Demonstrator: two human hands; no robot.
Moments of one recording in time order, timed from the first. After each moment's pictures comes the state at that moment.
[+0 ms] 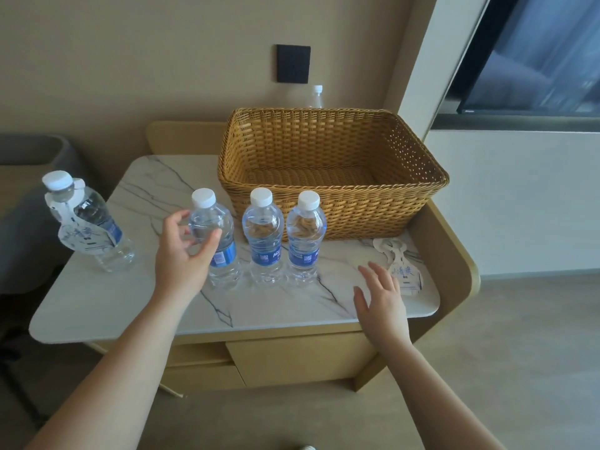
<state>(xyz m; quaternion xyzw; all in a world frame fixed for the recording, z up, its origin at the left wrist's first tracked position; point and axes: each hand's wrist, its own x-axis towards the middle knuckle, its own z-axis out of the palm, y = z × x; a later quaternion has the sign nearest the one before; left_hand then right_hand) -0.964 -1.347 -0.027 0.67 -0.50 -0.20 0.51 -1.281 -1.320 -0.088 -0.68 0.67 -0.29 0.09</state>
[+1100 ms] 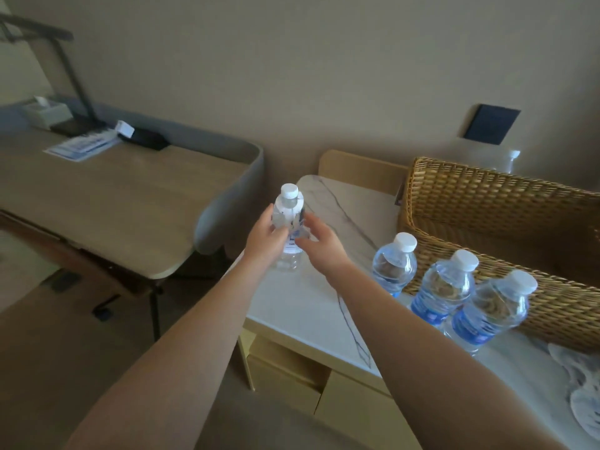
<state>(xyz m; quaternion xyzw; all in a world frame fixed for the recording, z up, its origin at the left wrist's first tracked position) -0.805 -1.335 0.014 0.69 -0.37 -0.30 0.55 -0.915 -1.400 0.001 -0.70 0.40 -0.28 0.52</state>
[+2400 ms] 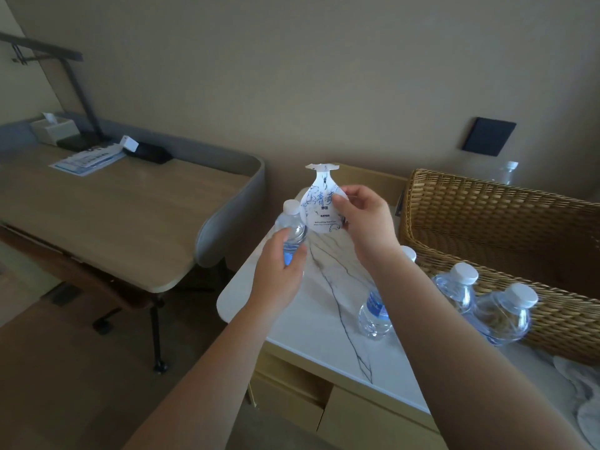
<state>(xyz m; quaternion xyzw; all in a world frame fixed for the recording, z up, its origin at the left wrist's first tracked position) -0.839 -1.314 0.010 0.70 -0.43 -0.19 0.54 -0.952 -1.409 0.089 -0.60 0.34 -0.47 0.55</state>
